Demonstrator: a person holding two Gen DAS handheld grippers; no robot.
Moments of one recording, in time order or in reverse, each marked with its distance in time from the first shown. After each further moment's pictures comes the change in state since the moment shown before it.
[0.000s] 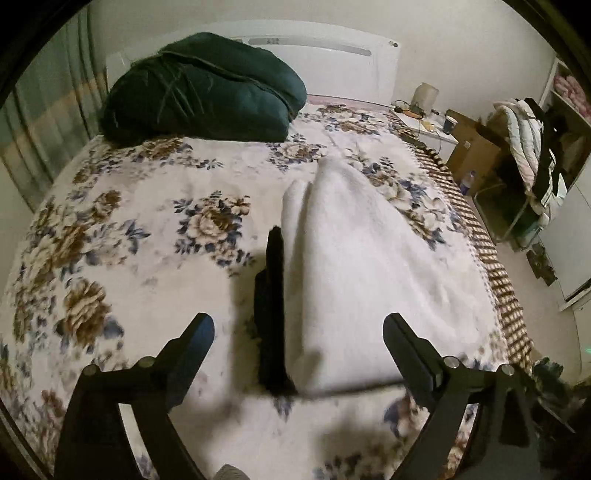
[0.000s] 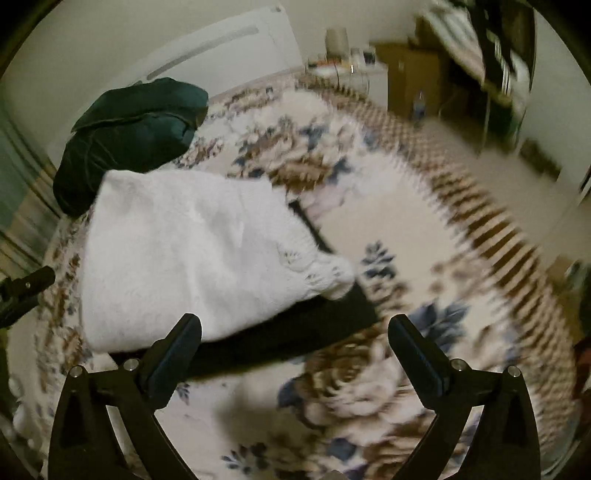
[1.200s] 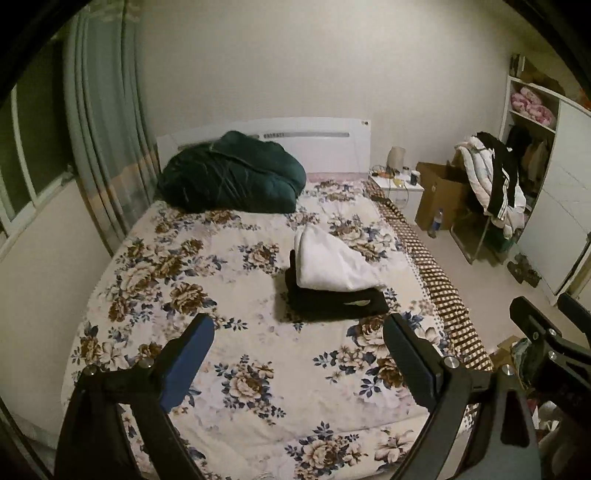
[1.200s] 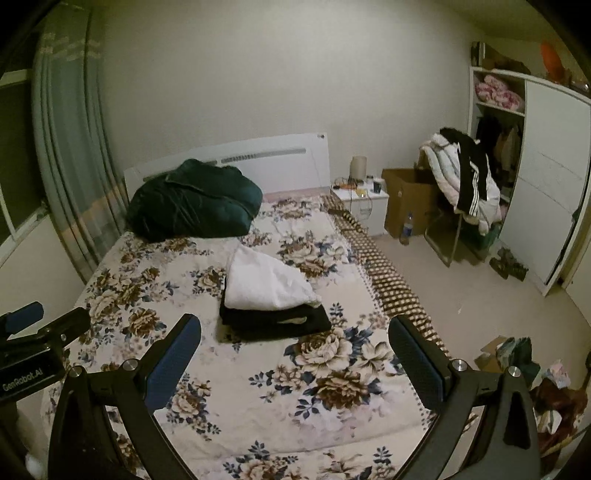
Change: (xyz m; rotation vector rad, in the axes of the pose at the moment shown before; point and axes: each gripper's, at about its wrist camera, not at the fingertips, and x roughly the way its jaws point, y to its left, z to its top) left arm -0.434 -0.041 -0.175 0.064 -0.278 0.073; right arm -0.626 0.025 -0.195 -0.192 -0.381 0.026
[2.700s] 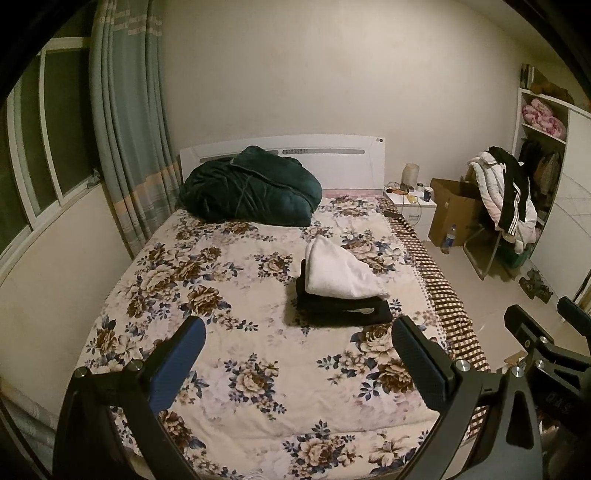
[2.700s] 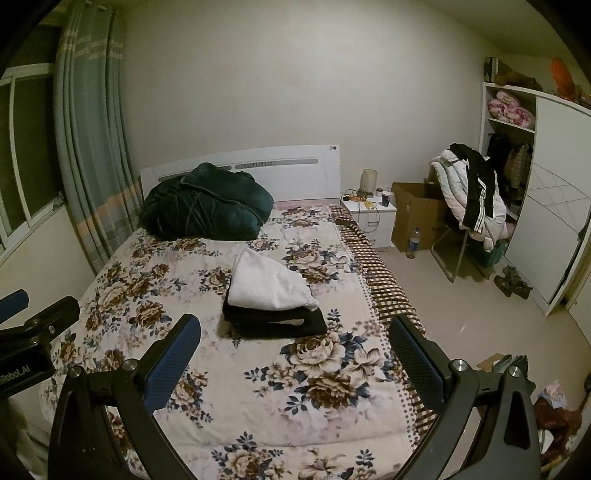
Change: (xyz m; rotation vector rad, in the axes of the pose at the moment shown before) left arm -0.044 -0.021 -0.022 -0.034 -0.060 0.074; right arm -0.034 -0.031 0.005 -0.053 -0.020 0.043
